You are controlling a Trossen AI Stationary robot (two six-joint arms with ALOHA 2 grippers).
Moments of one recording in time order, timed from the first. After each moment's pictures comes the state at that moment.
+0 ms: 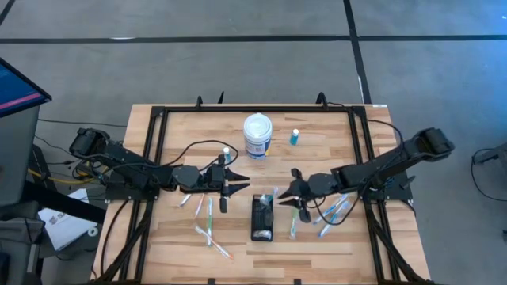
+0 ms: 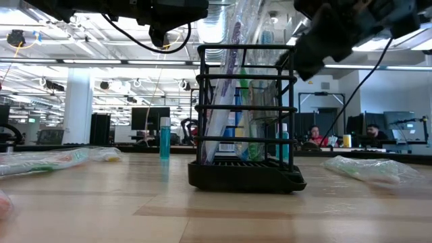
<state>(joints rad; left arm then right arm) -0.27 1.37 0.61 0.72 -0.38 -0.09 0.31 1.34 0.61 0.21 0.10 0.21</state>
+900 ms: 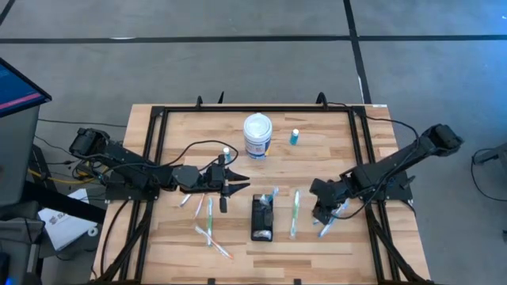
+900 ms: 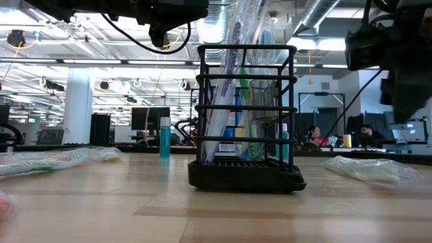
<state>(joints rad) -0.27 1.37 0.61 0.72 -0.38 -0.11 0.42 1.17 0.61 -0.50 -0.03 1.00</state>
